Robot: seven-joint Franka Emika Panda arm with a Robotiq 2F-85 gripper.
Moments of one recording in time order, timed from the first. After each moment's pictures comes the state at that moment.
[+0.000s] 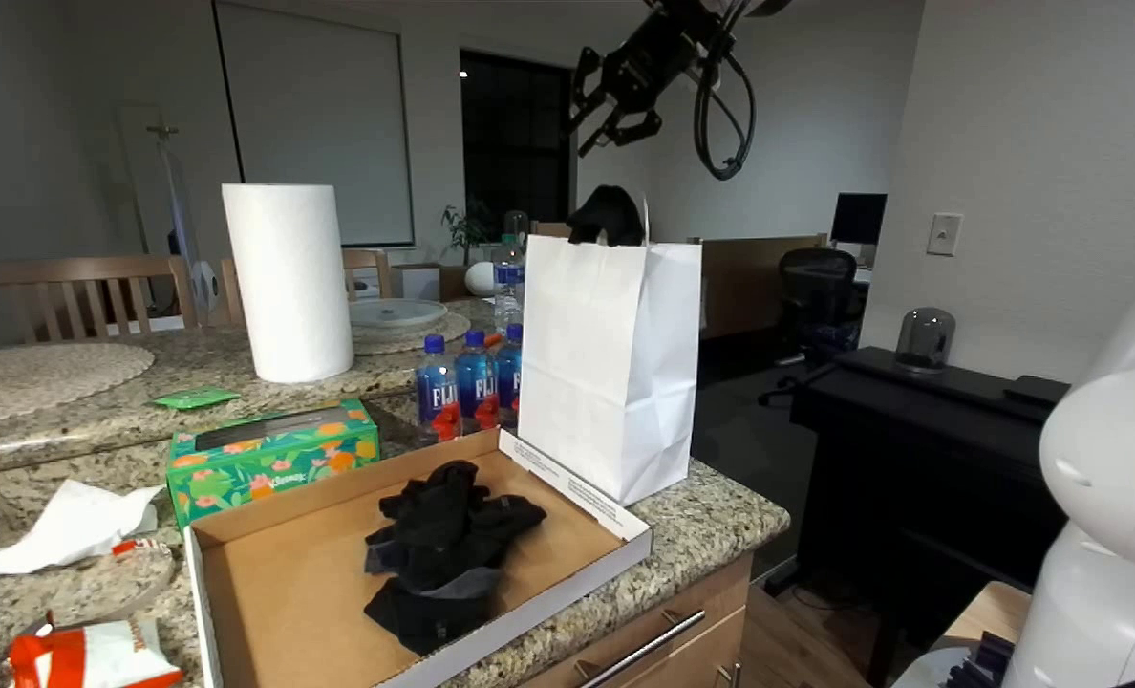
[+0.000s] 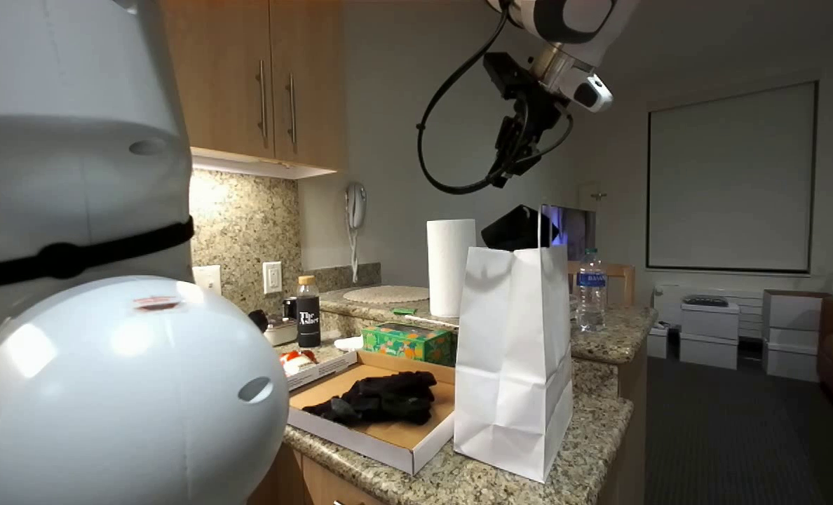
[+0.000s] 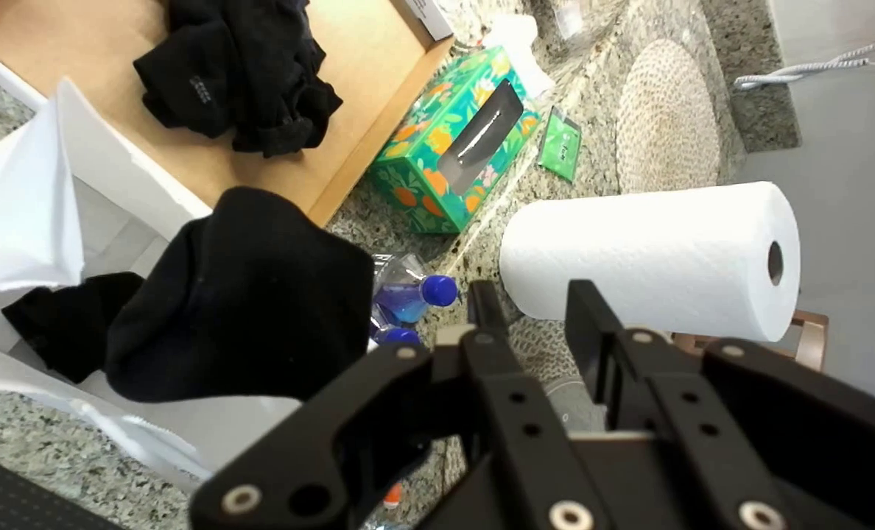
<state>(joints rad) -0.13 -0.14 -0.14 -1.80 0.76 1.71 0.35</state>
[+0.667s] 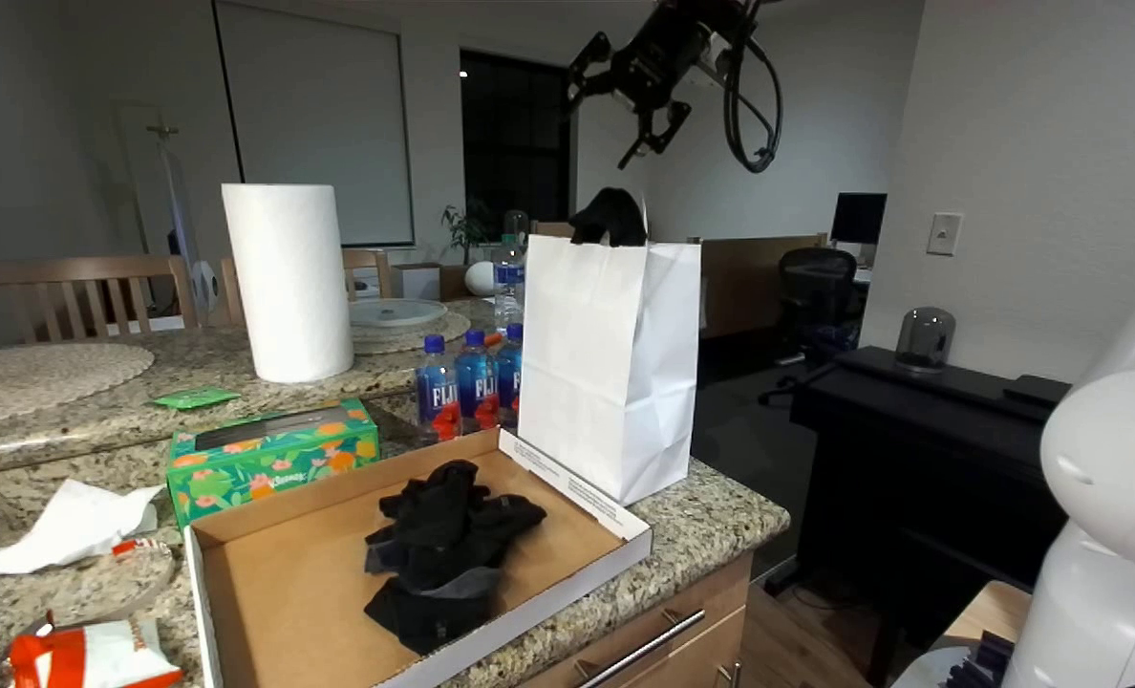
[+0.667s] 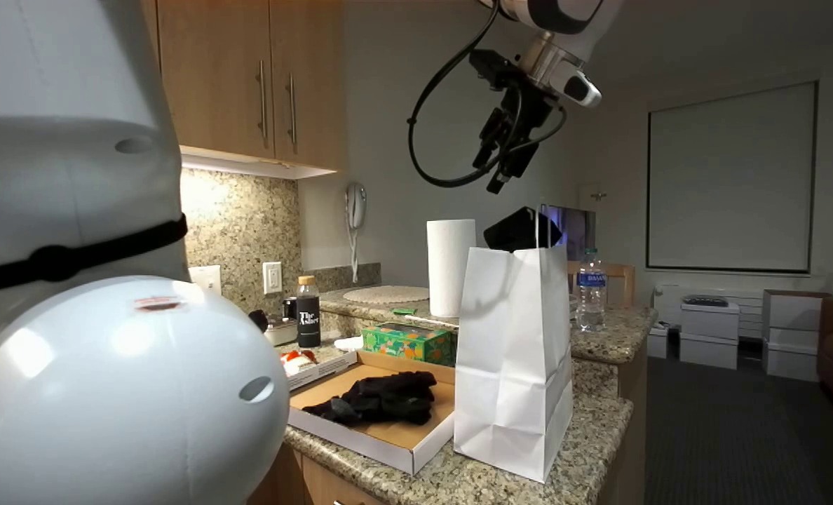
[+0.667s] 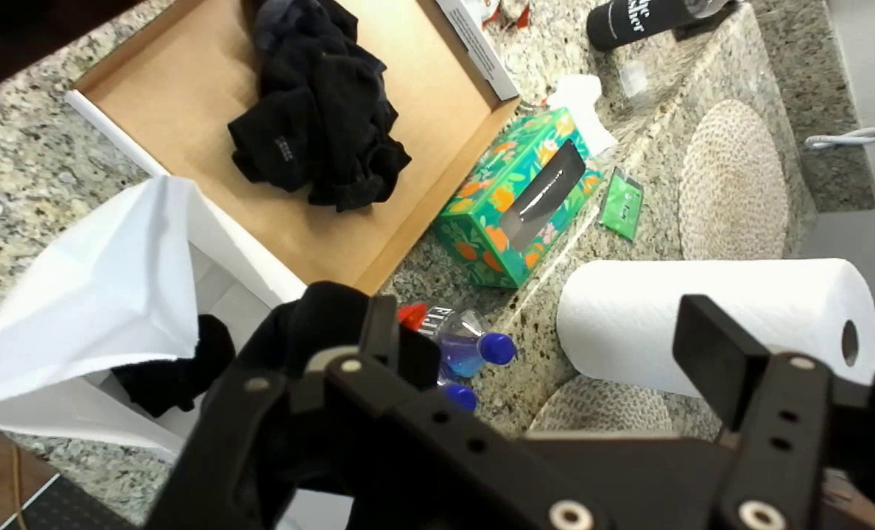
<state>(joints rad) -0.13 -0.19 -0.13 -1.83 0.68 1.61 0.37</state>
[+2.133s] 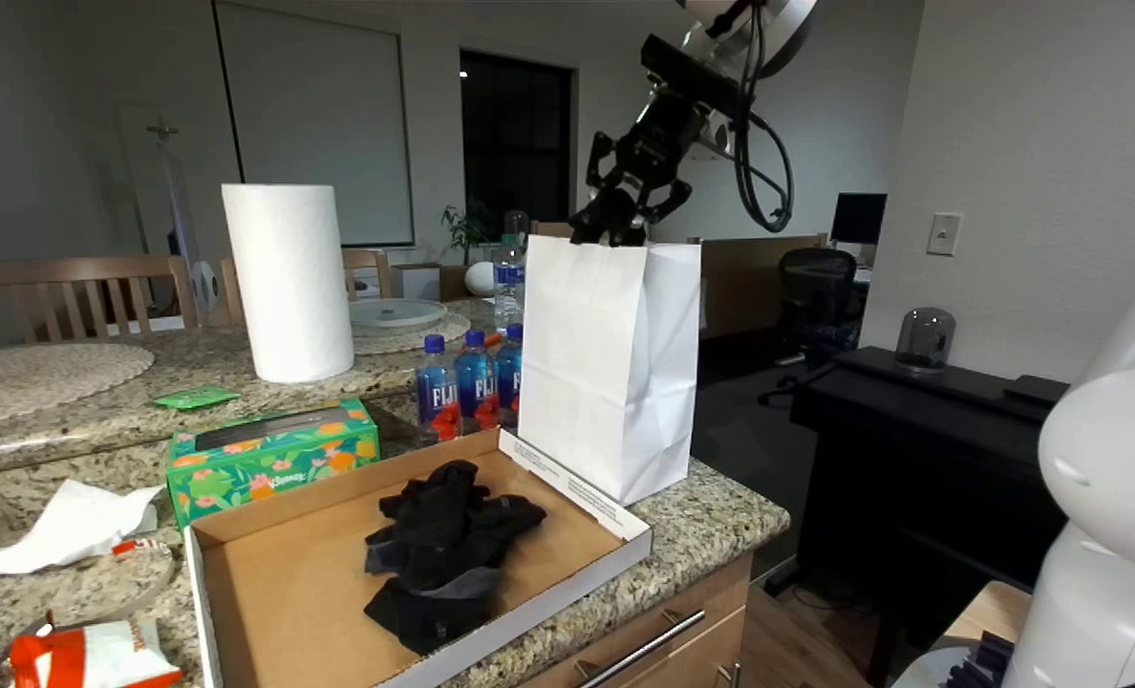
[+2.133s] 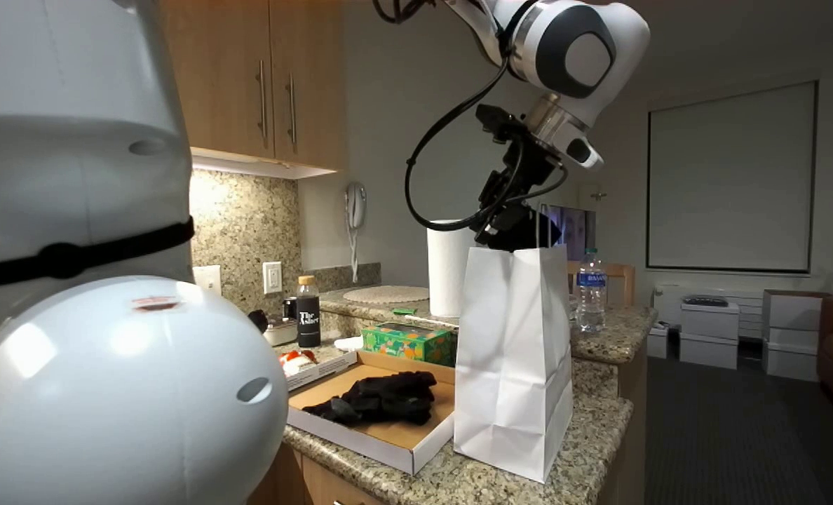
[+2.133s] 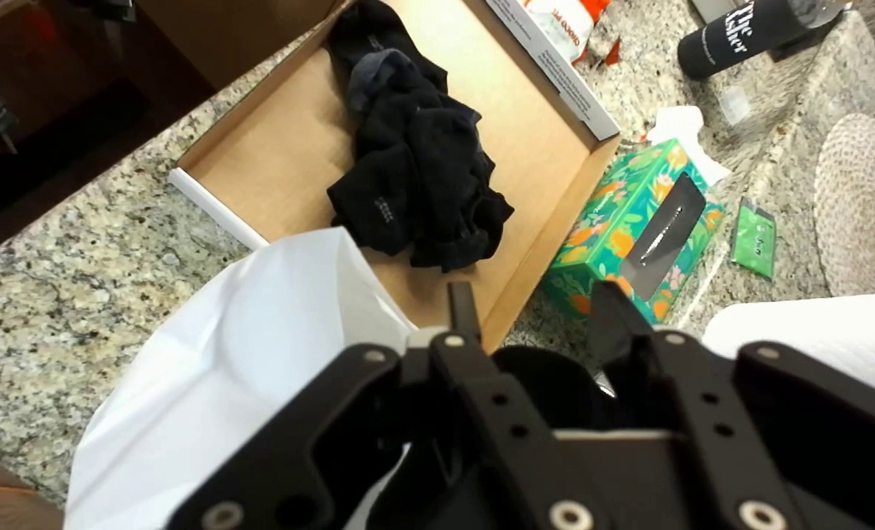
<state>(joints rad) -0.14 -0.14 -0.13 -1.96 0.64 1.60 0.37</state>
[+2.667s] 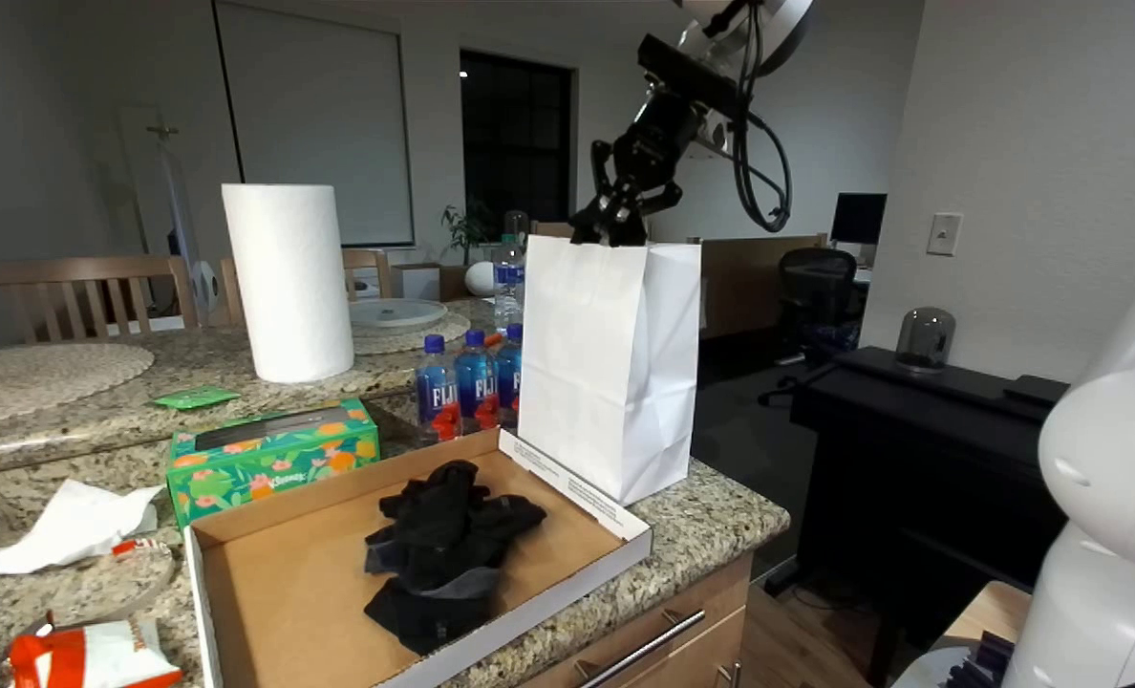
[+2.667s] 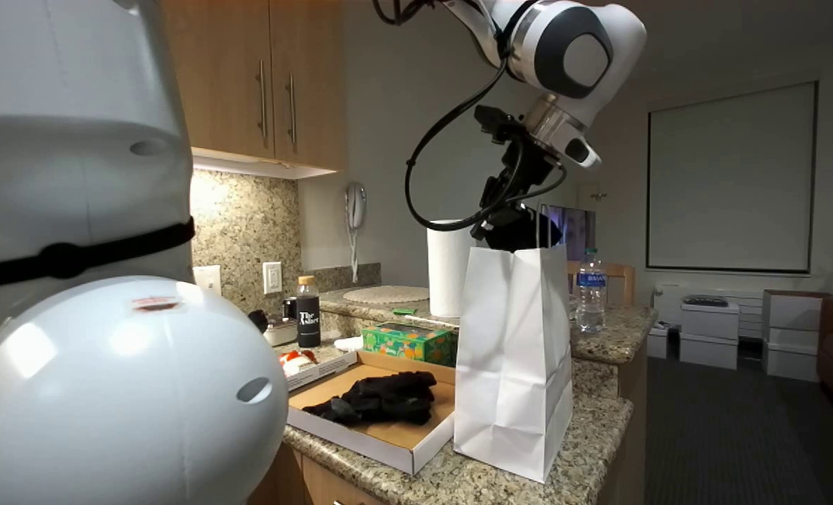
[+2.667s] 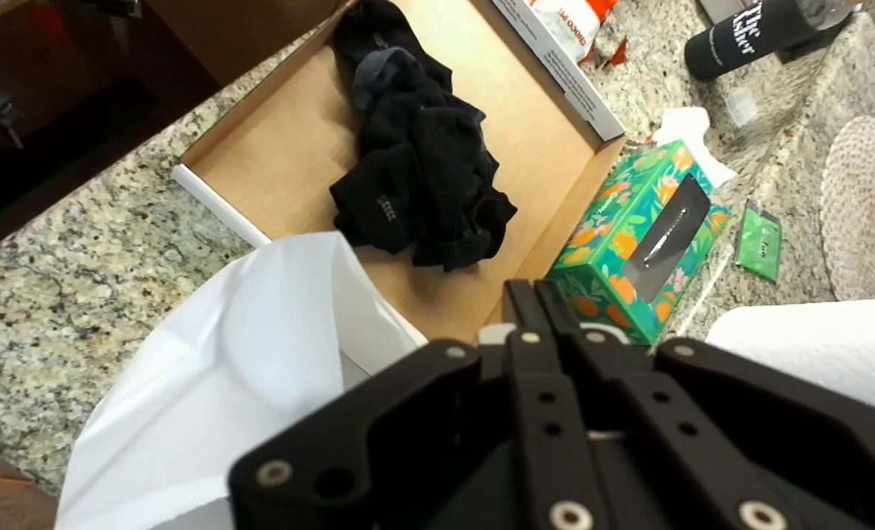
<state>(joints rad) -0.14 -0.14 -0.13 -1.96 0.63 1.60 0.37</state>
